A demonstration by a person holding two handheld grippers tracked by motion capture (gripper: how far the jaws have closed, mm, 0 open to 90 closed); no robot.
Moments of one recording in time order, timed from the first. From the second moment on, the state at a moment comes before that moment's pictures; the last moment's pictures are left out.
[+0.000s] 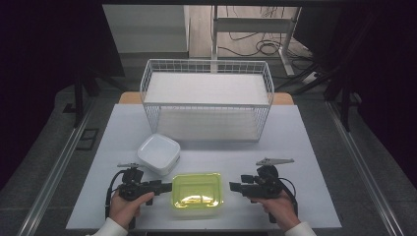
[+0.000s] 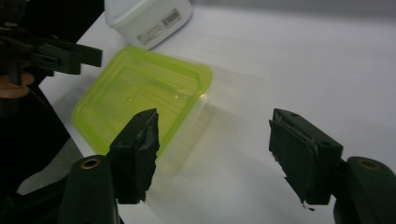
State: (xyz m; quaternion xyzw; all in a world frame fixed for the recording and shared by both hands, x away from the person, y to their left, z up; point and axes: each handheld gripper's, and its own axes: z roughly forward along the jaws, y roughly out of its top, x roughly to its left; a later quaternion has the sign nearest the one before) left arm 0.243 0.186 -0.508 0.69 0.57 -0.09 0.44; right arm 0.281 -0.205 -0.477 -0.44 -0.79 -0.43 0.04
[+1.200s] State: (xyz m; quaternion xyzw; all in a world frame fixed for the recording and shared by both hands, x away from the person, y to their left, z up) left arm 0.252 0.180 -0.530 0.65 0.56 -0.21 0.47; right arm 0.297 -0.186 -0.516 -0.49 -0.72 -0.44 0.21
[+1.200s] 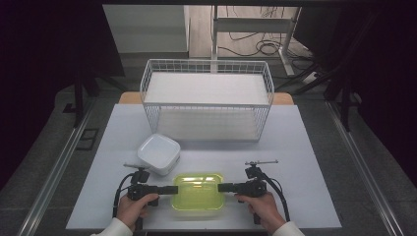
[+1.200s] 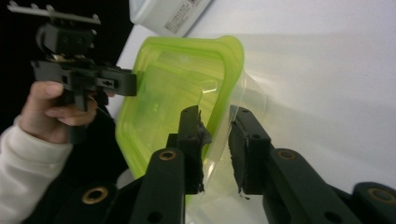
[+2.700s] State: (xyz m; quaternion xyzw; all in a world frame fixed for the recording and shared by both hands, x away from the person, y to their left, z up) left arm 0.241 0.175 -0.468 0.69 0.50 -0.10 0.52; right arm 0.291 -0.191 -0.453 -0.39 -0.75 -0.52 0.11
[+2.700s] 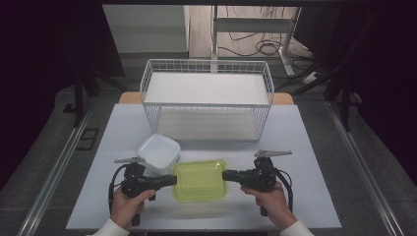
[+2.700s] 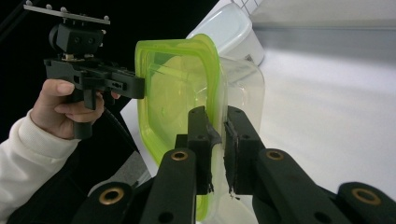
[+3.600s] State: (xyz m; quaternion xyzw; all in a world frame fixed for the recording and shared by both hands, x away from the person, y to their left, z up) left arm 0.285 0.178 -0.415 0.69 0.48 -0.09 0.54; right arm 0.326 -0.192 -0.403 -0.37 -0.75 -0.55 0.09
